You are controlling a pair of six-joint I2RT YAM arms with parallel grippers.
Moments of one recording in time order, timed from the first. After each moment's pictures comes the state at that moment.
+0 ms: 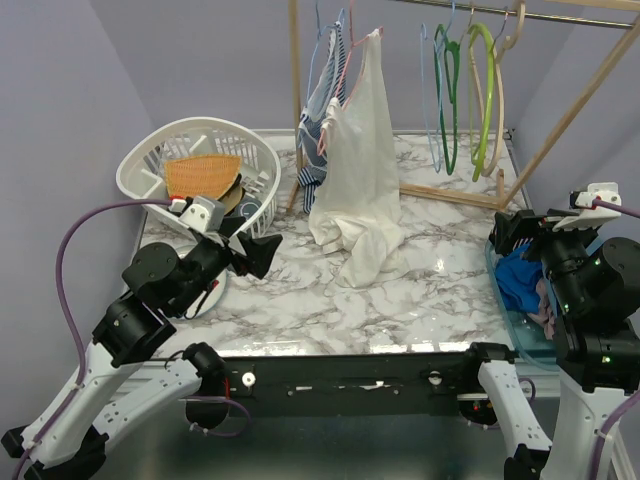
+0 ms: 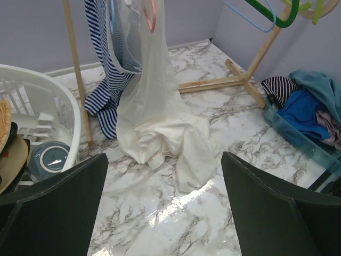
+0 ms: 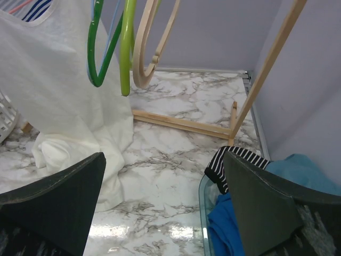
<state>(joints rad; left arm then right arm) -0.73 0.57 0.99 -0.44 -0.11 -0.20 -0.09 0.60 1.29 -0.78 -0.12 -0.05</state>
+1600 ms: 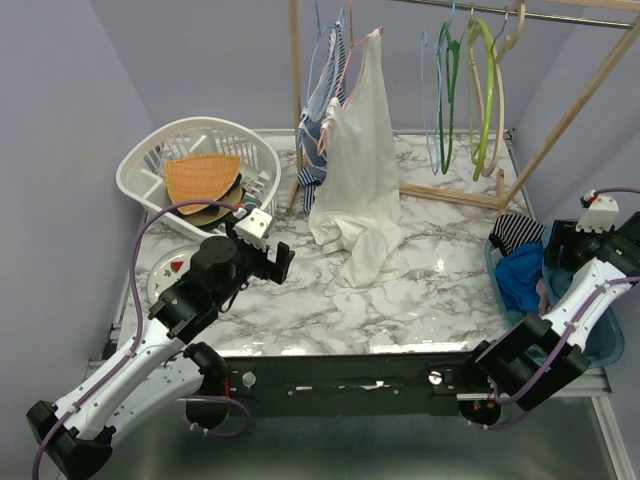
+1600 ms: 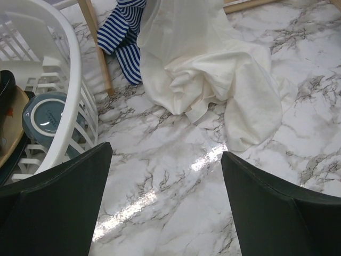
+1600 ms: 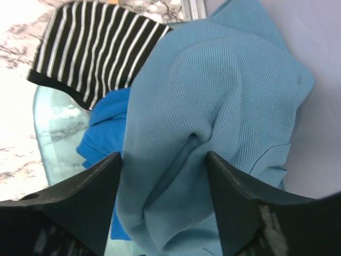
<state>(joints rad) -0.68 0.67 0.68 -0.28 -0.12 -0.04 -0.88 1.14 1.01 -0.70 -0.47 -0.59</state>
